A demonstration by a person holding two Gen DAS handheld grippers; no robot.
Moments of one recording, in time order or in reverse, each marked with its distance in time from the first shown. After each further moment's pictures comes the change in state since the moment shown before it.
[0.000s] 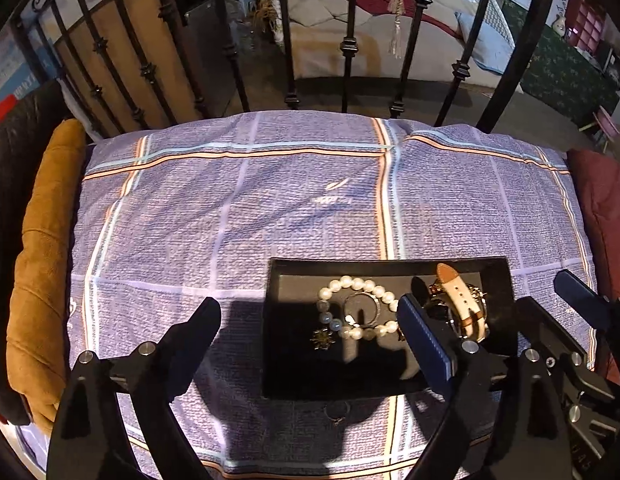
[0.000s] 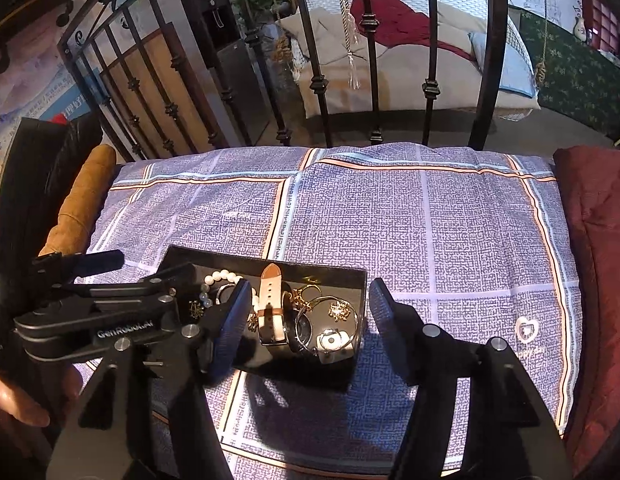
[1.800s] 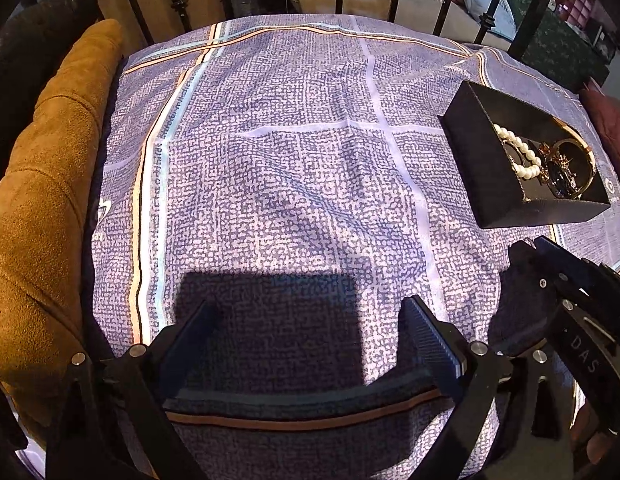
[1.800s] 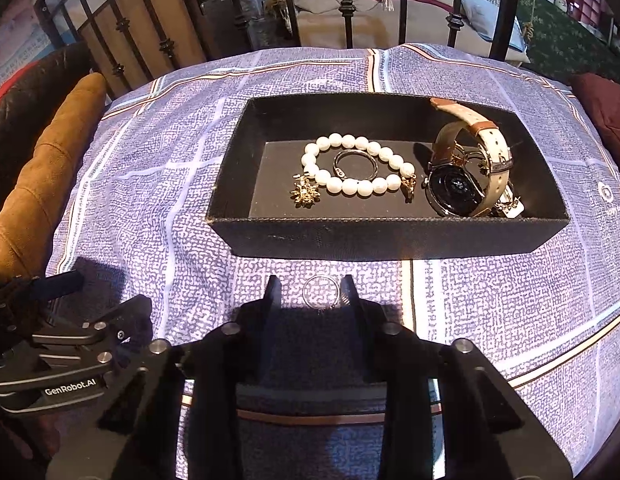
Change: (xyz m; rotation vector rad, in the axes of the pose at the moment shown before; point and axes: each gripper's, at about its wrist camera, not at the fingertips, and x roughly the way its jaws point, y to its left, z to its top) left arm 0.040 0.137 -0.103 0.068 0.090 -0.060; right arm 0.065 0.123 -0.090 0.074 0.115 -0.108
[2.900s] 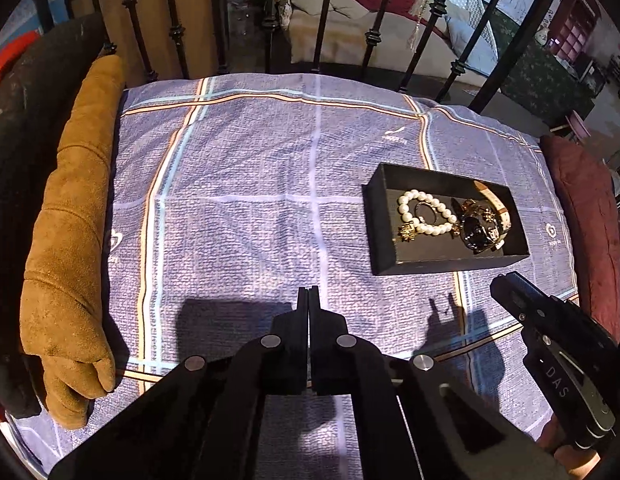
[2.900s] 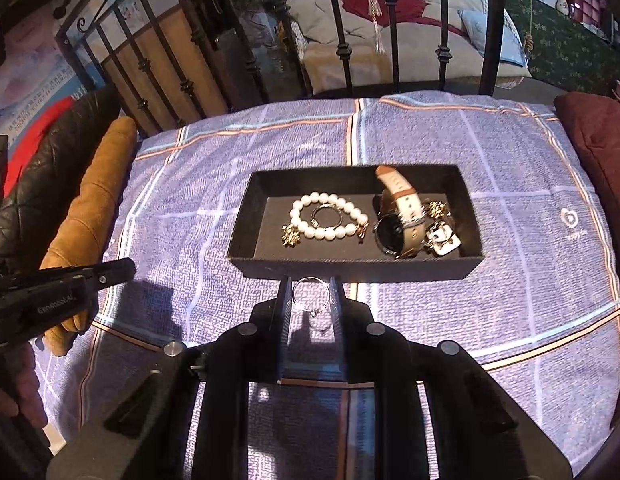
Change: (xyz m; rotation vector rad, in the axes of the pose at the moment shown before) left arm -0.079 -0.031 0.030 -0.075 -0.057 -0.116; right arm -0.076 -0.035 0.018 0.012 -0.078 0.093
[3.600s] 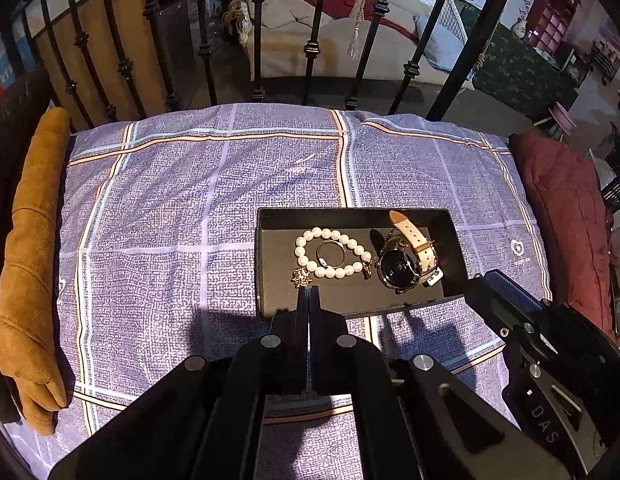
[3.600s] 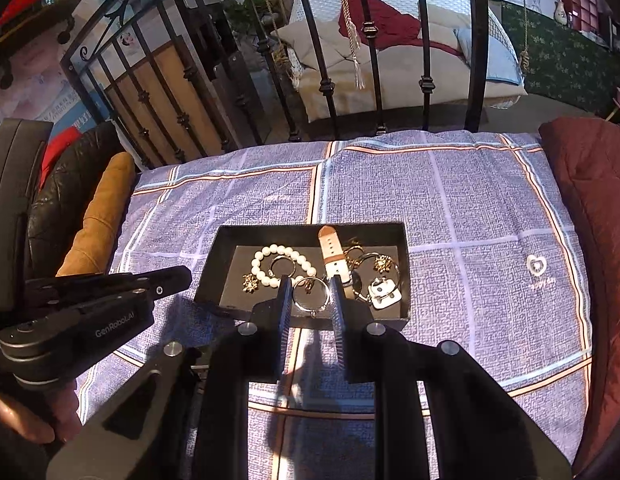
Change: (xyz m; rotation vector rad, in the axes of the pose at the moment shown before) left arm 0.009 -0.095 0.033 0.054 -0.038 -0.023; right arm -0.026 -0.055 0.035 -0.007 -0.068 0.032
